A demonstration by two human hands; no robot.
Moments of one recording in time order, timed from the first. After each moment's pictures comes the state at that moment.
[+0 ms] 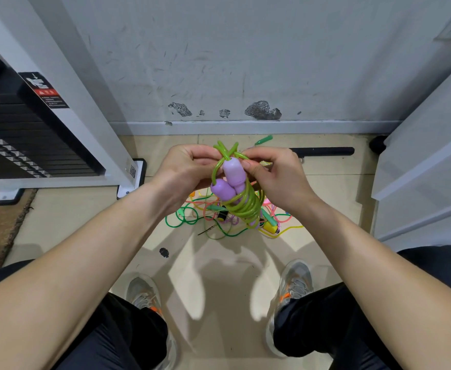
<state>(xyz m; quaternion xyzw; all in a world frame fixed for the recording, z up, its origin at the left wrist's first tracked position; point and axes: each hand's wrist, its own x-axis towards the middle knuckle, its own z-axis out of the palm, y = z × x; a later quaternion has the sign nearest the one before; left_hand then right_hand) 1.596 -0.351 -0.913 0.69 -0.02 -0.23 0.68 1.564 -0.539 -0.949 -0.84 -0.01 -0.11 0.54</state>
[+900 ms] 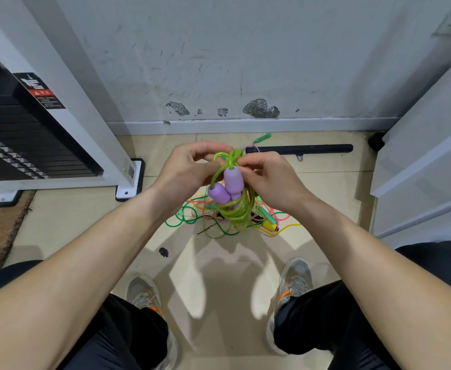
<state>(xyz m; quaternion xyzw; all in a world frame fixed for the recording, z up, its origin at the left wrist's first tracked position) 1.592 -0.357 -0.917 0.73 -0.08 -0.18 0.65 1.560 -0.538 -0.949 -0.87 -0.06 -0.03 0.48</state>
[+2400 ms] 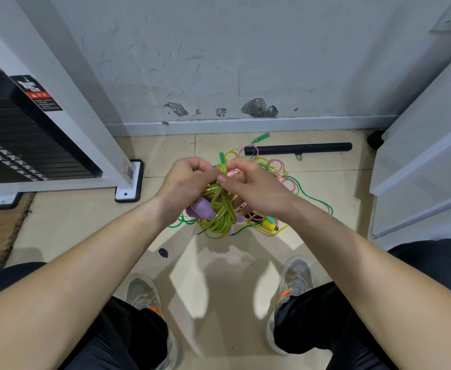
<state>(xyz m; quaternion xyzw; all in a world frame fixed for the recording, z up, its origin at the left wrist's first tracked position) 1.591 -0.358 -0.942 0.79 0.02 -0.20 0.58 1.547 -0.518 -0.938 -0.82 0.01 0.15 0.55</state>
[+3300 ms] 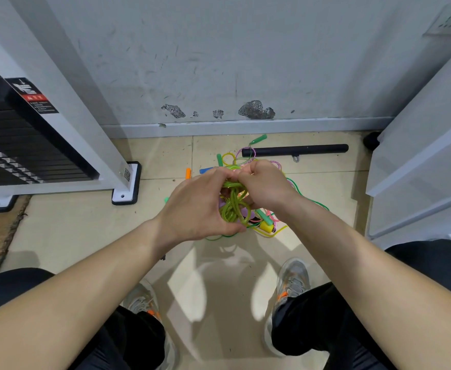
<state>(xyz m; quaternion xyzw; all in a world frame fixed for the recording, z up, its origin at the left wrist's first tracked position) 1.566 -0.361 -0.952 0.91 -0.32 -0.04 0.26 1.558 -0.525 -0.940 -0.86 0.15 0.10 0.48</state>
